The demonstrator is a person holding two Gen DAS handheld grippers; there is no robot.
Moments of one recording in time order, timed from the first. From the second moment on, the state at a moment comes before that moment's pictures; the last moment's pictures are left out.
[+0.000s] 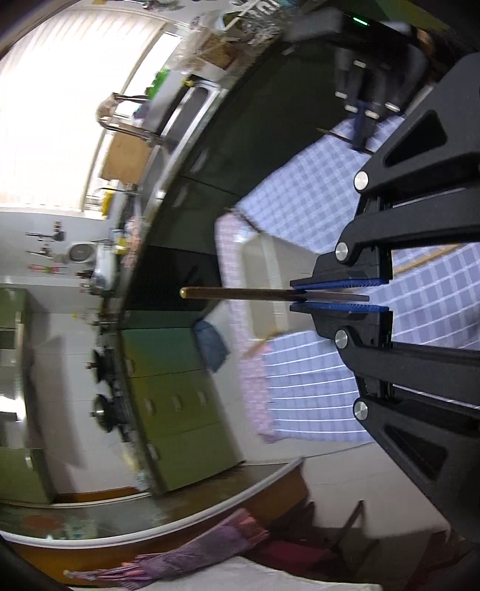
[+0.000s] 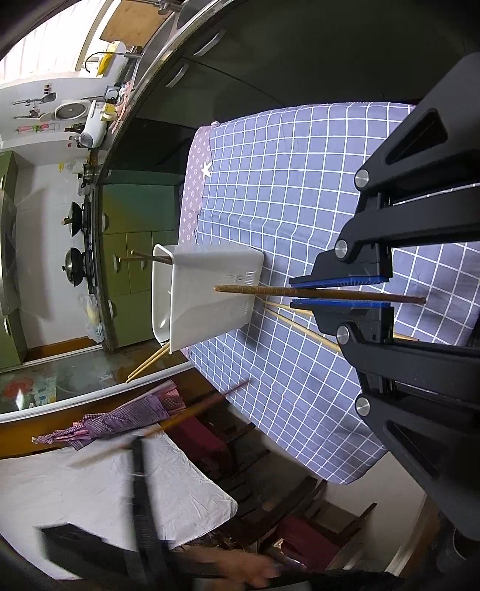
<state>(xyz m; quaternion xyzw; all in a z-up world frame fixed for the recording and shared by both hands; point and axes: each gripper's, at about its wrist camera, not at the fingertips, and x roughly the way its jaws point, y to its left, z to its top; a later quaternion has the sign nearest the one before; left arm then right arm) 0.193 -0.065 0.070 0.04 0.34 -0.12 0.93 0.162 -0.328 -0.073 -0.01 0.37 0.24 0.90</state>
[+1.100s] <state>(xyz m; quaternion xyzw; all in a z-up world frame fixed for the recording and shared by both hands) 0.250 -0.047 0.055 0.00 0.32 -0.07 0.95 0.194 -0.327 0.019 0.07 0.29 0.29 0.91</state>
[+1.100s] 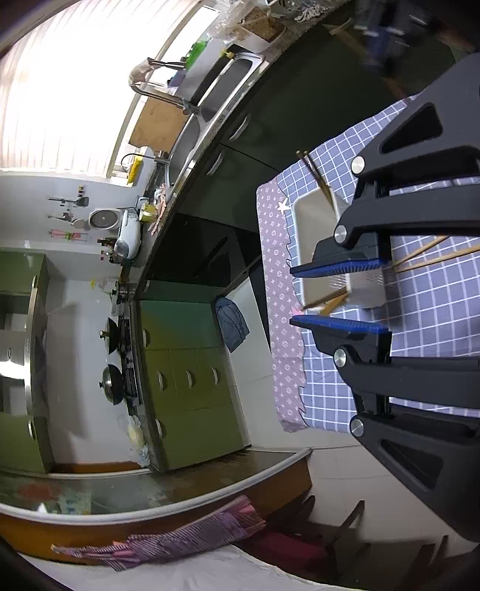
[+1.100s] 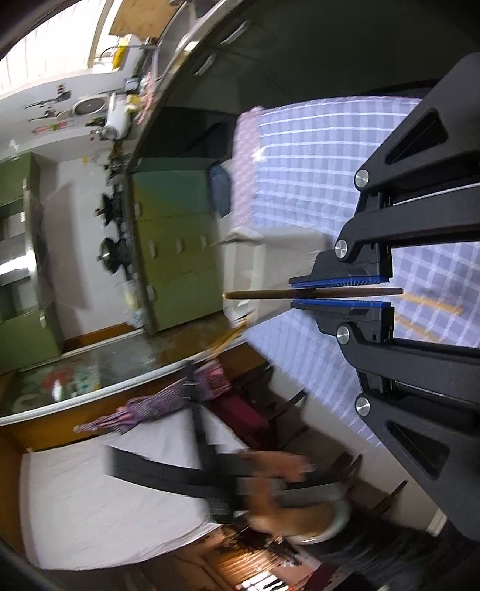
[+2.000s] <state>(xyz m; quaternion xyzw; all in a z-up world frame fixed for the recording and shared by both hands) 0.182 -0.025 0.017 0.02 0.36 -0.11 0.93 0.336 -0.291 0.039 0.08 0.28 0.17 0.94</state>
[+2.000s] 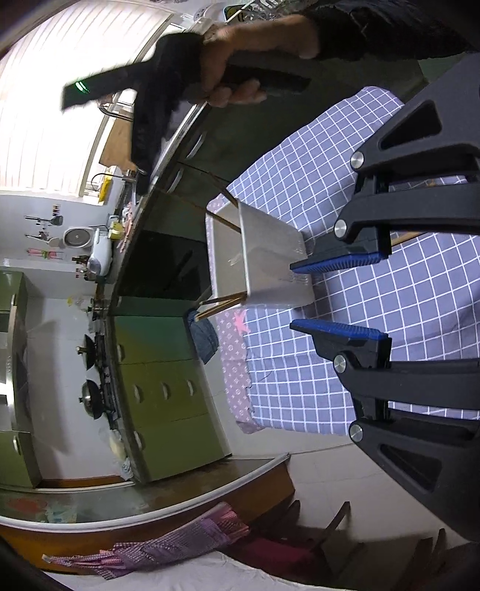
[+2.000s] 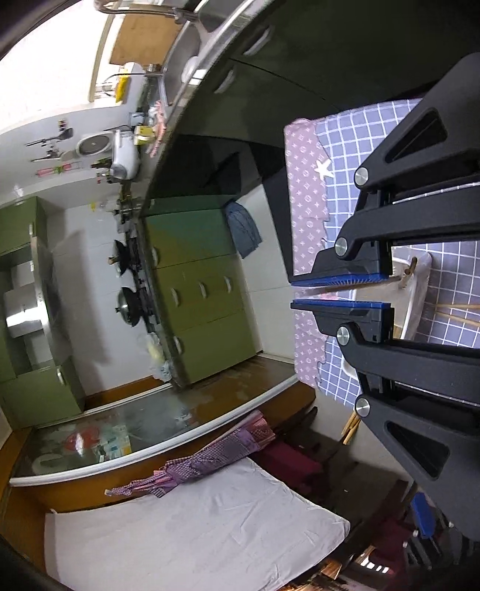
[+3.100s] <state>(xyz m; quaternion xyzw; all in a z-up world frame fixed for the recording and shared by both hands) 0.271 -0.112 -0.178 -0.01 0.62 -0.06 0.78 0.175 -0.364 -0.105 -0.01 0.37 0.16 0.91</state>
